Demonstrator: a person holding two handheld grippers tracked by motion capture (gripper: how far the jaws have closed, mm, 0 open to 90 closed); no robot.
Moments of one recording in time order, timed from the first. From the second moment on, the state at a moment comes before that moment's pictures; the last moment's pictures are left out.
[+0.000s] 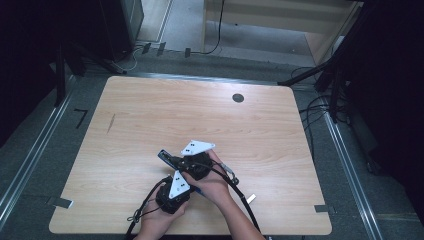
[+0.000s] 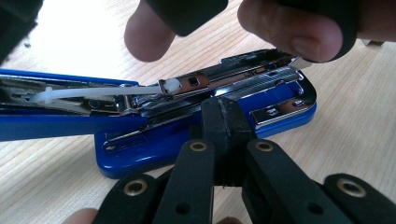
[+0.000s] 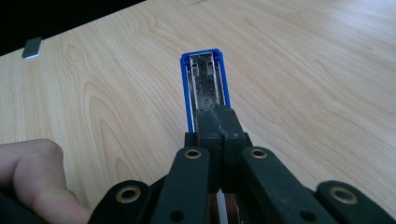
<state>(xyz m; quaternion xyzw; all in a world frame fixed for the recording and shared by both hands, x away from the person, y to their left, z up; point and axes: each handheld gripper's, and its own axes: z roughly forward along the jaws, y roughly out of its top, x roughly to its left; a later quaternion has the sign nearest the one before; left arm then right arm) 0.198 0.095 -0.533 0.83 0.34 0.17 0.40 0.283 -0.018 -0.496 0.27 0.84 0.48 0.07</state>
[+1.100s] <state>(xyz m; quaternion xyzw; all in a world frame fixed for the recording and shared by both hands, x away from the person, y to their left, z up) 0.198 0.095 -0.534 0.83 0.34 0.17 0.40 0.291 -0.015 -0.491 0.29 0.85 0.44 0.06</state>
